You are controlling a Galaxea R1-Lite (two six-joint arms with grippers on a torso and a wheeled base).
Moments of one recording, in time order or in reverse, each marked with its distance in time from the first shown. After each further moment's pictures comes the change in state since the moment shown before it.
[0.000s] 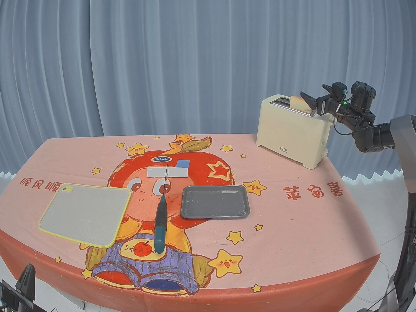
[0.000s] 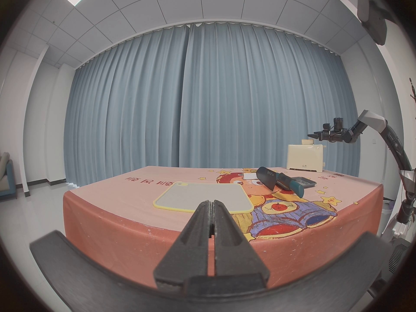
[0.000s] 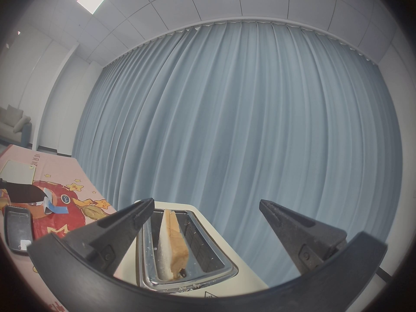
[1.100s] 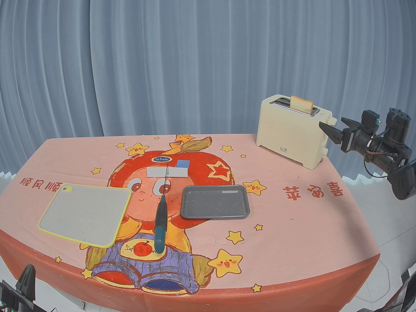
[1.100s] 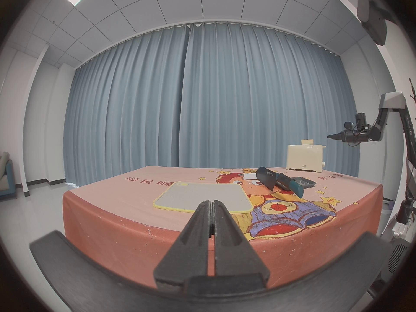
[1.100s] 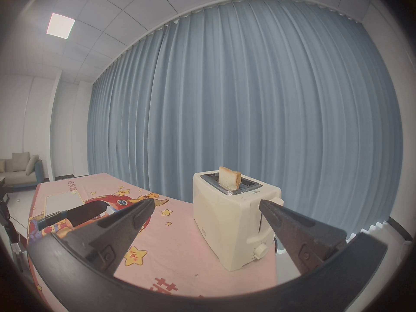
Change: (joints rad) left arm -0.001 0.000 0.000 0.000 -0.001 -0.001; right arm 0.034 -0.508 0.880 -0.218 0.005 0.184
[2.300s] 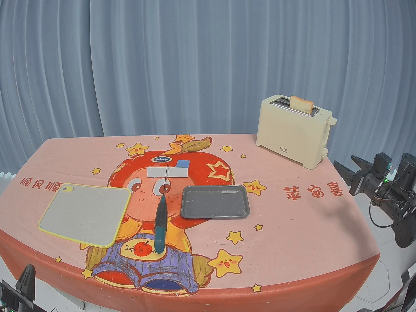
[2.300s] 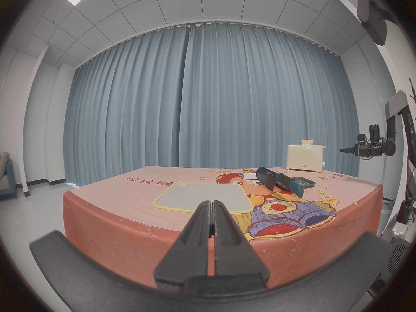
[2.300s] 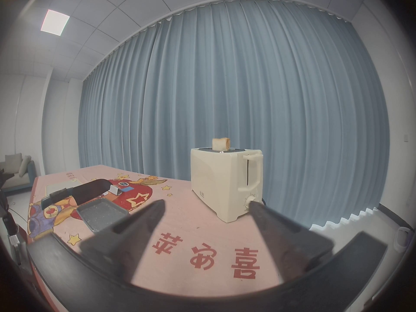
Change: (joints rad) left arm 0.000 0.000 0.000 0.000 0.000 0.000; right arm -0.011 -0.044 0.497 -0.413 -0.068 0.012
